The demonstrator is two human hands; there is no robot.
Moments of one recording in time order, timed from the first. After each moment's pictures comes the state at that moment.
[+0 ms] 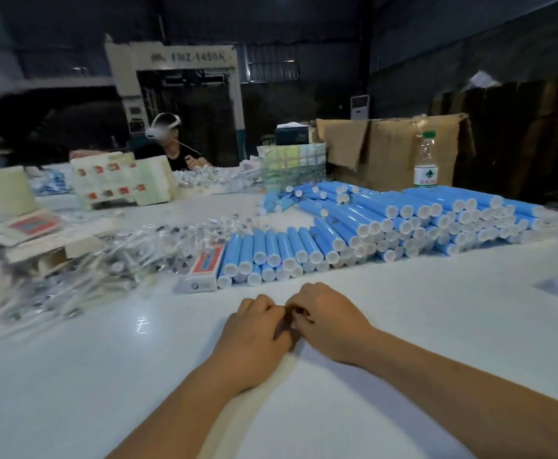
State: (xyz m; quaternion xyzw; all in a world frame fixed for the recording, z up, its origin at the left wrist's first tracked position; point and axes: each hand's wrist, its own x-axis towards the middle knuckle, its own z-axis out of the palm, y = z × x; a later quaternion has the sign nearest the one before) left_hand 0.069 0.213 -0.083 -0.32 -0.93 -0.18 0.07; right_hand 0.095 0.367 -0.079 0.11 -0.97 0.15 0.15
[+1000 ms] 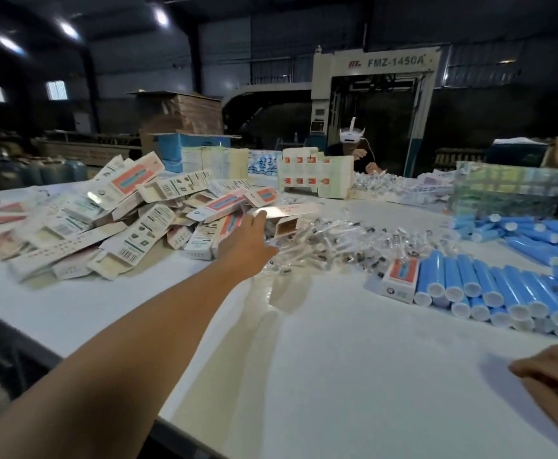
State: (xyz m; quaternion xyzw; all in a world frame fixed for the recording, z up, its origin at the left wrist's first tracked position) left_hand -0.010 -0.056 -0.024 0.07 -0.96 -0.15 0.23; right_hand 0.016 0.398 -0.152 0.04 -0.99 0.15 0.07
